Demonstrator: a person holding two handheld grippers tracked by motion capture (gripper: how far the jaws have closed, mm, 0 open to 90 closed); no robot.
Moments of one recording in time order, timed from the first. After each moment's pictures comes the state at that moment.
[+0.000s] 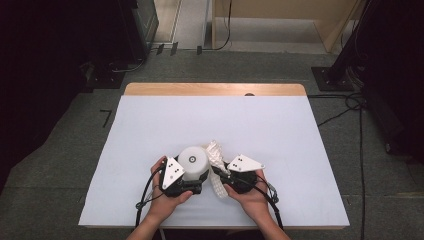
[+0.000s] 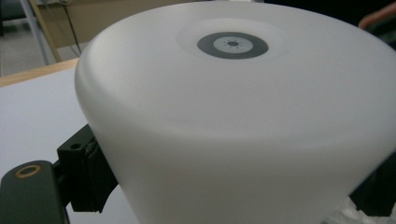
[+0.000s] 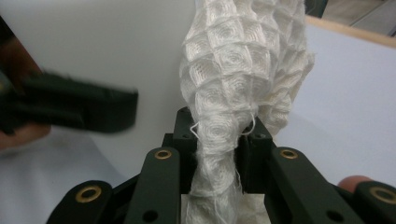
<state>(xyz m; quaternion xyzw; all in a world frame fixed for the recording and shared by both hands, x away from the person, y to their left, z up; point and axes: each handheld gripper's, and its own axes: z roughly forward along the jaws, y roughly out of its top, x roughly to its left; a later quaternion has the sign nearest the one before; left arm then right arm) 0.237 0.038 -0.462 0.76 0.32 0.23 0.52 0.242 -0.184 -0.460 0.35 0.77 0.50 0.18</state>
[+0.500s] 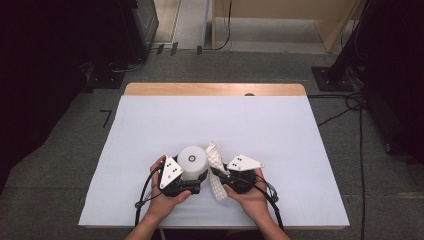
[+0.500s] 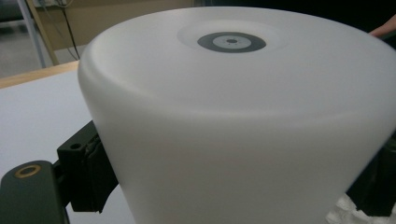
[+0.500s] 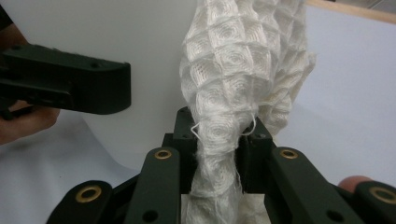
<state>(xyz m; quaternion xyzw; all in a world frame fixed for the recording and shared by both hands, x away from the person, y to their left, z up) 0.241 0.047 -0.460 0.75 0.32 0.22 0.53 0.246 -0.183 -0.468 0.35 0.78 0.49 0.15</state>
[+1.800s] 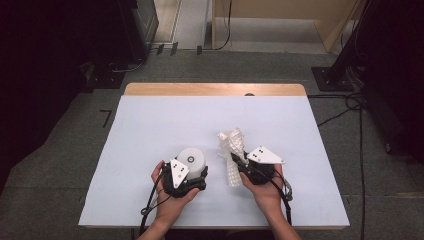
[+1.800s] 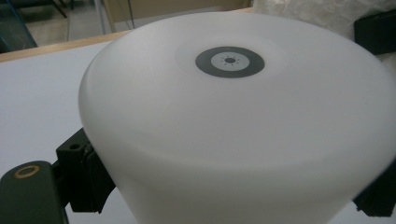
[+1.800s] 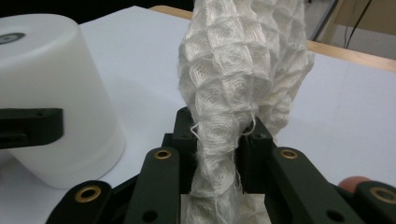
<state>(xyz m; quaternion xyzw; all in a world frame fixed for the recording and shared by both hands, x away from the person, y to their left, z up) 0.236 0.028 -0.470 0.73 0.41 0.28 0.47 0.253 -0.227 -0.450 0.42 0.73 0.48 0.24</state>
